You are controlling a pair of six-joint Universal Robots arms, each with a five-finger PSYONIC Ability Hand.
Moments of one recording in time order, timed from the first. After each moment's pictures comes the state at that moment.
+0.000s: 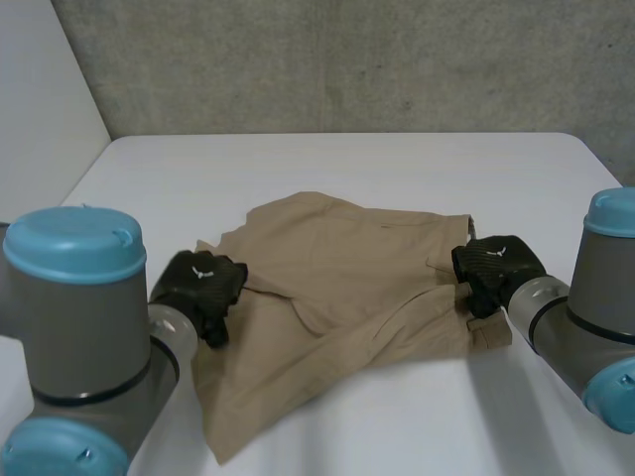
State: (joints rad) left arm 4.11 -1.88 -1.63 3.07 -1.78 3.44; right arm 1.90 -1.17 1.63 -0.02 1.50 2.80; left_hand 0.91 0.94 0.95 0.96 0.77; right_hand 0.97 1.18 1.19 1.19 1.01
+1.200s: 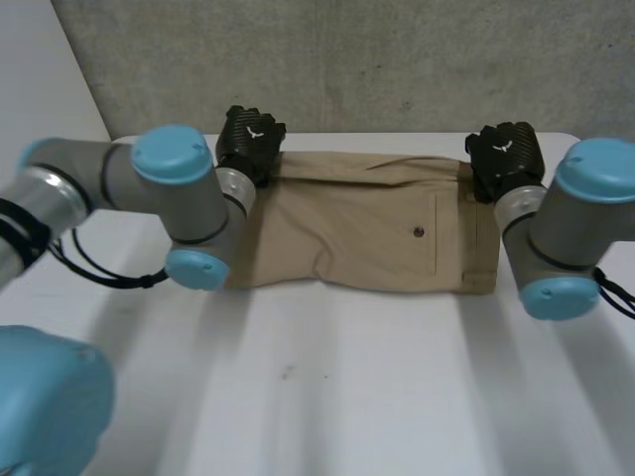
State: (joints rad) left arm 4.19 -2.60 -0.60 3.30 -1.61 3.72; right arm 1.91 -0.87 1.20 -0.38 1.61 2.64; left_hand 1.12 1.20 1.19 1.20 0.99; right_hand 0.97 1.18 1.19 1.19 1.01
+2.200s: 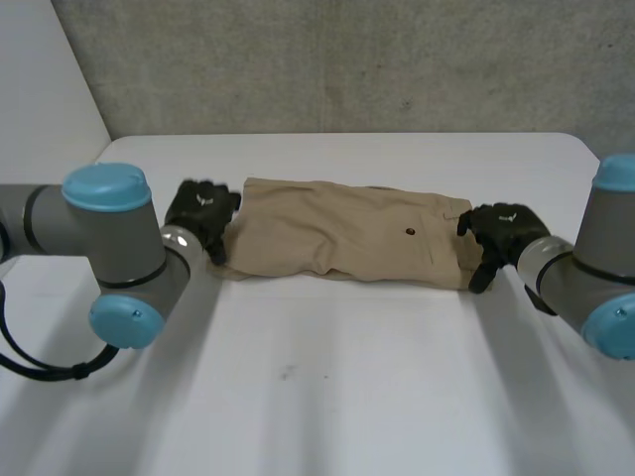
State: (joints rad) left arm 4.31 -2.30 -1.23 3.27 -1.57 3.57; right arm 1.80 -0.96 1.37 0.00 1.40 2.84; left_hand 0.44 0.44 0.44 0.44 0.27; right_hand 0.38 0.44 0.44 0.45 0.26
